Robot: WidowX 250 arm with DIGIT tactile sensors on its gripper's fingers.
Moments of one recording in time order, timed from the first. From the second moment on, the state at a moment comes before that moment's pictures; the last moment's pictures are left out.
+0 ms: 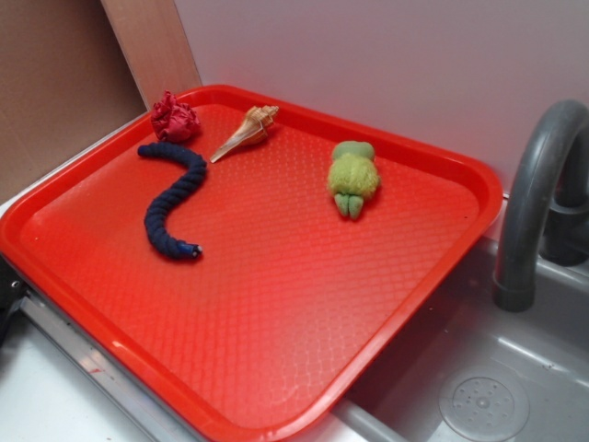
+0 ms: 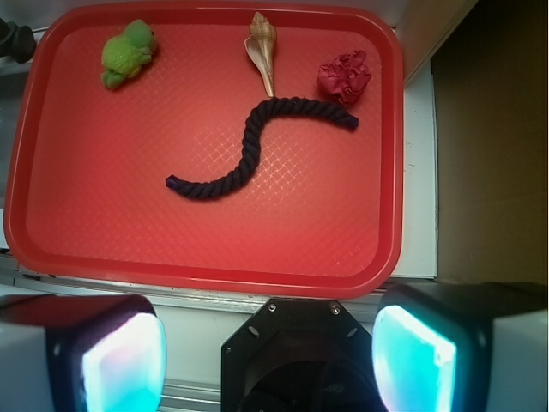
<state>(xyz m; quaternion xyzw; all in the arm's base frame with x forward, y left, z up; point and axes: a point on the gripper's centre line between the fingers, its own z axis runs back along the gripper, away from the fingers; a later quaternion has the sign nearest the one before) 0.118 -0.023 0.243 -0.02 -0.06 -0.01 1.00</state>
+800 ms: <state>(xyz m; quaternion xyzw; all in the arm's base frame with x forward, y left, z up) 0.176 -0.072 0.224 -0.04 -0.06 0.14 0.99</state>
